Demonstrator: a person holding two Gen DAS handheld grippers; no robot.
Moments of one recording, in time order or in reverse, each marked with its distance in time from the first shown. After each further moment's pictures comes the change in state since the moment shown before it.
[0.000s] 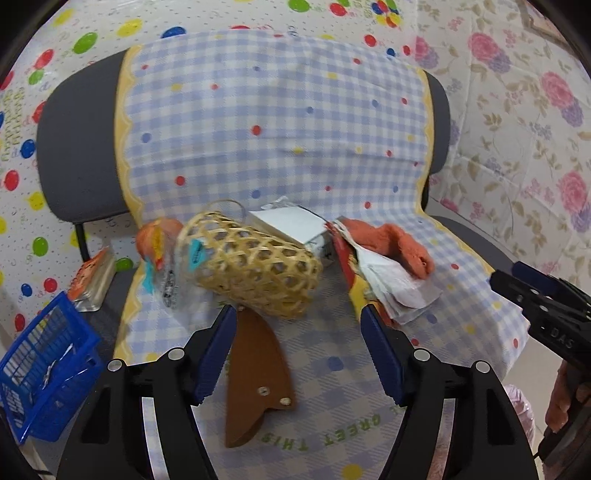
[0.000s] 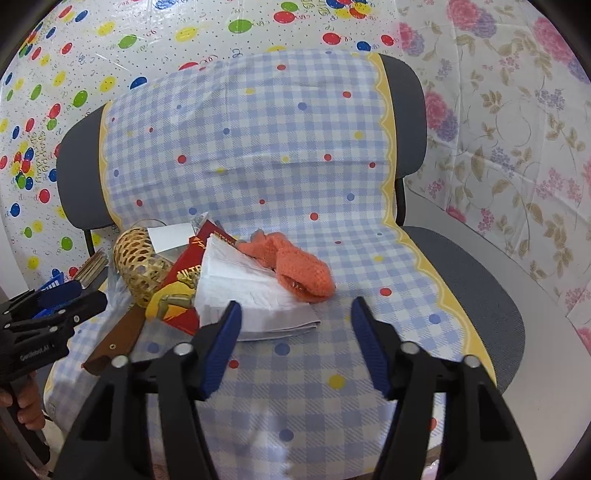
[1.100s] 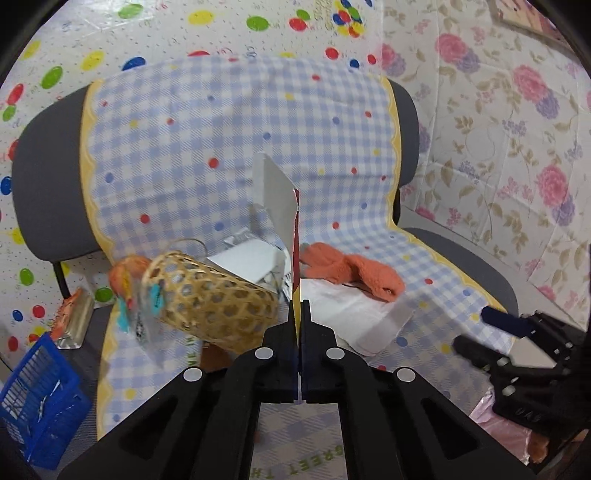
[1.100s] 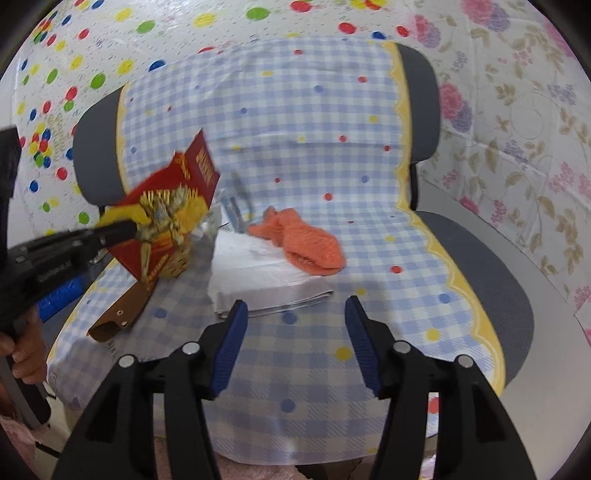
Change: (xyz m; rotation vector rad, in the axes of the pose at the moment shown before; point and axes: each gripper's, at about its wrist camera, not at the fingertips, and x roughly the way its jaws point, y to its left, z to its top) left arm -0.007 -0.025 0.020 0.062 -0.080 -0.051; right arm 0.002 0.015 -0.021 -0.081 0.054 0.078
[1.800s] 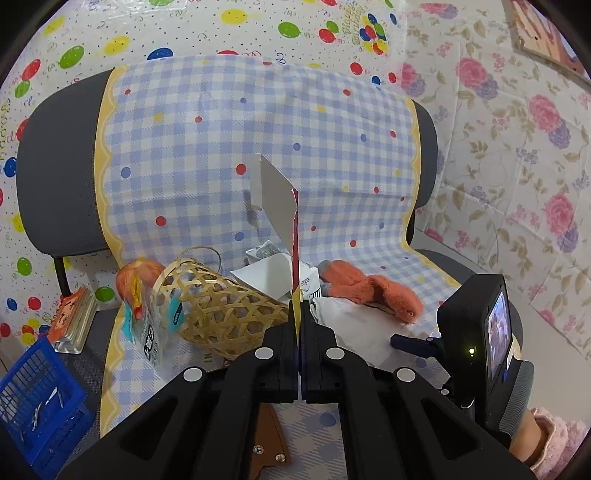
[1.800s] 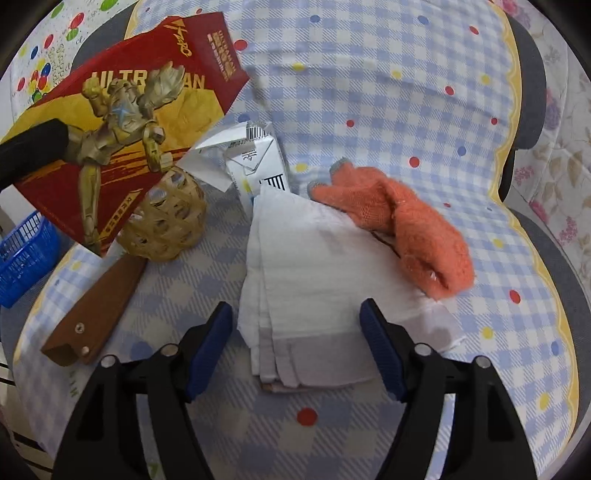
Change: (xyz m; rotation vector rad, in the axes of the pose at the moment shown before) left arm 0.012 0.034 0.005 -0.062 -0.039 -0.015; right arm 0.123 0.047 0.015 -0.112 0.165 0.052
